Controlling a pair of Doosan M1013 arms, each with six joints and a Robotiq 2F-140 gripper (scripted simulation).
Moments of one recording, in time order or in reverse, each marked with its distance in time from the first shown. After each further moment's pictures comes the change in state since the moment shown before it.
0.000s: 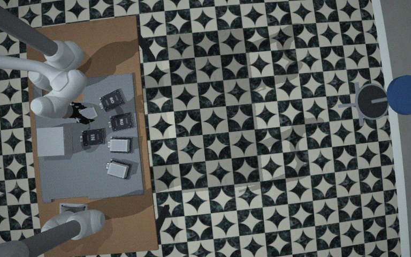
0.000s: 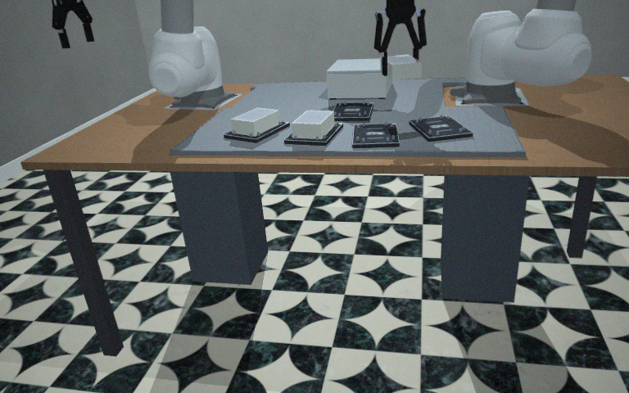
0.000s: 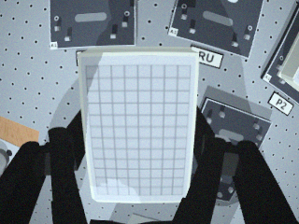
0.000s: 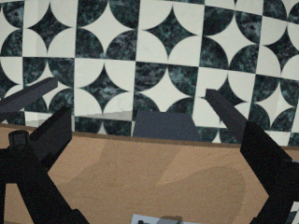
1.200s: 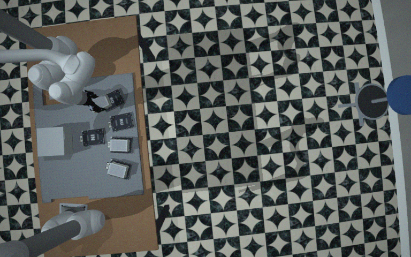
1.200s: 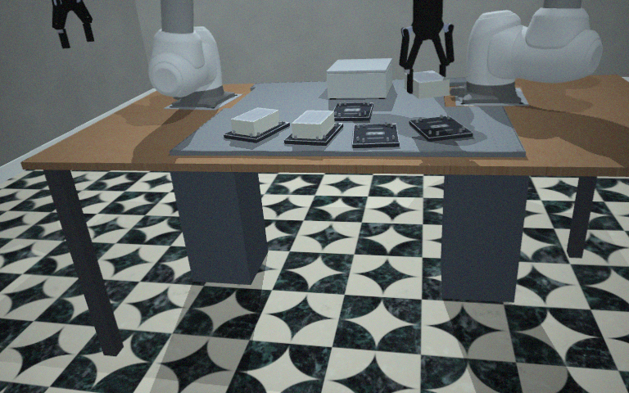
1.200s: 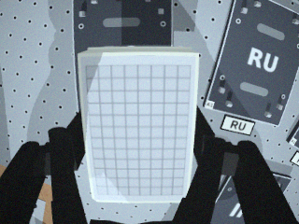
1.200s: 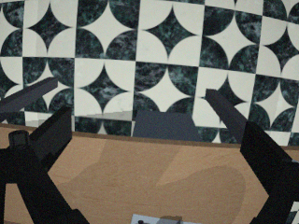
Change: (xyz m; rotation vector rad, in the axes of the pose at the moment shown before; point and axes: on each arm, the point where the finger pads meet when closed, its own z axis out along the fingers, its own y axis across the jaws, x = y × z) left arm 0.090 -0.045 0.035 0.000 0.000 0.000; right arm 0.000 0.000 0.000 0.000 0.000 0.000
